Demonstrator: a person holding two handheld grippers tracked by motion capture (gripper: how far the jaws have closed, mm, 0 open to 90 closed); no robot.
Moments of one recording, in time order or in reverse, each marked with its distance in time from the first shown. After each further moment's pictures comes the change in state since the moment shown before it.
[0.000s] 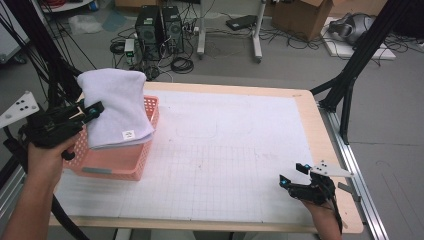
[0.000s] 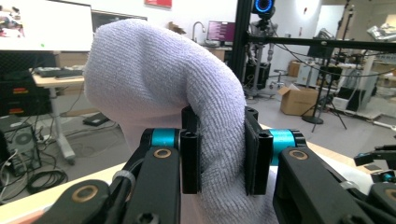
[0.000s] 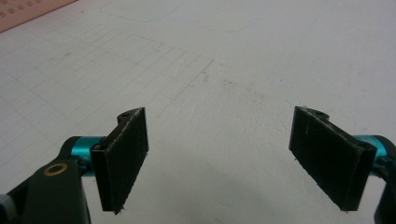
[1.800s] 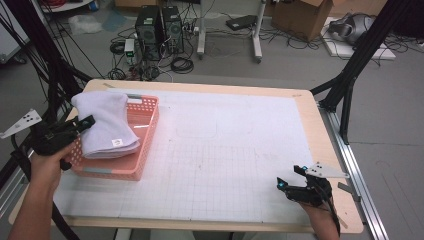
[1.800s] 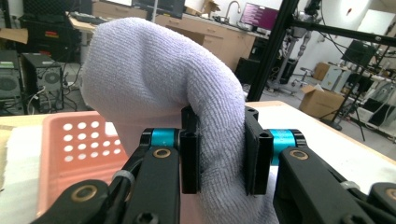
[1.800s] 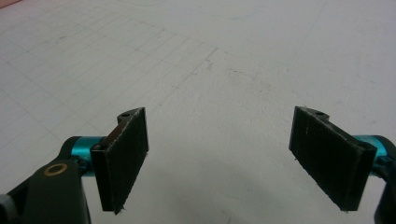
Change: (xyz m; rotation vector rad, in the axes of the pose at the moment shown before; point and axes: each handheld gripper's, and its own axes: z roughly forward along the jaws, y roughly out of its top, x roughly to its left) left arm 0.063 -0.077 -0.020 0.077 0.120 -0.178; right arm 0.007 -0.002 0.004 0.041 -0.016 -0.033
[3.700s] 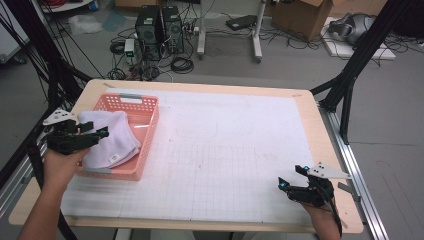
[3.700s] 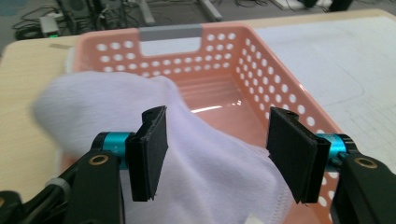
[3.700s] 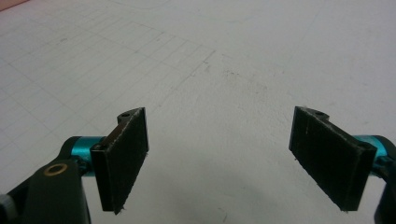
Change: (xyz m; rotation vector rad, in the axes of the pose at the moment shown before) left arm -0.038 -0.001 0.041 0.407 0.258 0.082; right arm -0.001 0.000 -0.005 -0.008 -0.006 -0.002
